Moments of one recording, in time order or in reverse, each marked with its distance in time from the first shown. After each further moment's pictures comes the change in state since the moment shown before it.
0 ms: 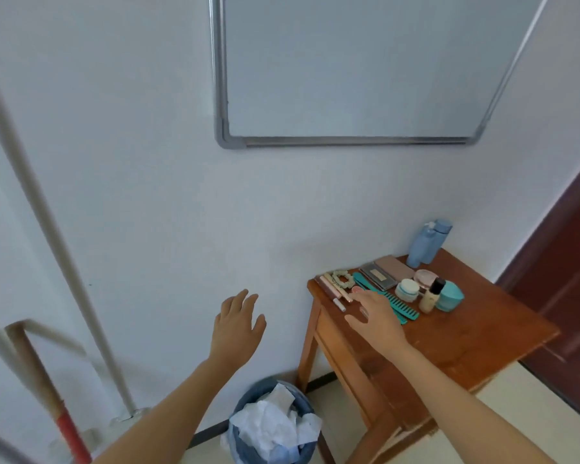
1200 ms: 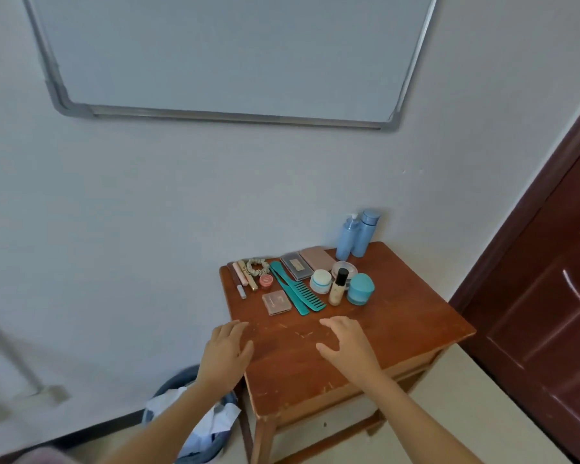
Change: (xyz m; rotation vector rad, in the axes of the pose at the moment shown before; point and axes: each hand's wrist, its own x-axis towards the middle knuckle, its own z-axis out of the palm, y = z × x) left_hand -0.034 0.208 0.158 -0.130 -0.101 -0.154; right_hand -0.053 0.200 -0.085 -0.004 -0.221 0.029
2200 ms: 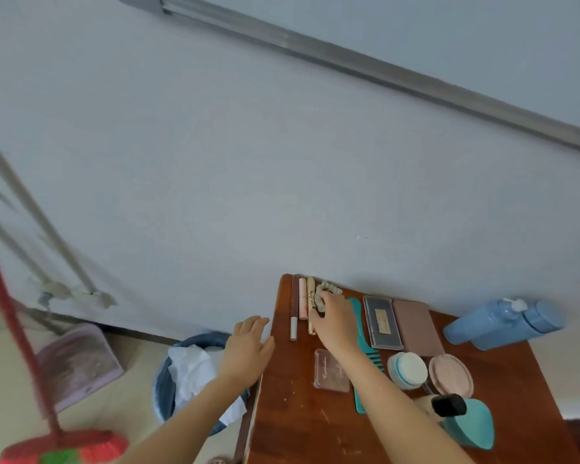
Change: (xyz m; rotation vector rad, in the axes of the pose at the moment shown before) left_hand 0.153 -0.071 0.042 -0.181 0.118 -0.414; right_hand 0.275 -0.058 0.112 -0.065 -0.203 -0.202
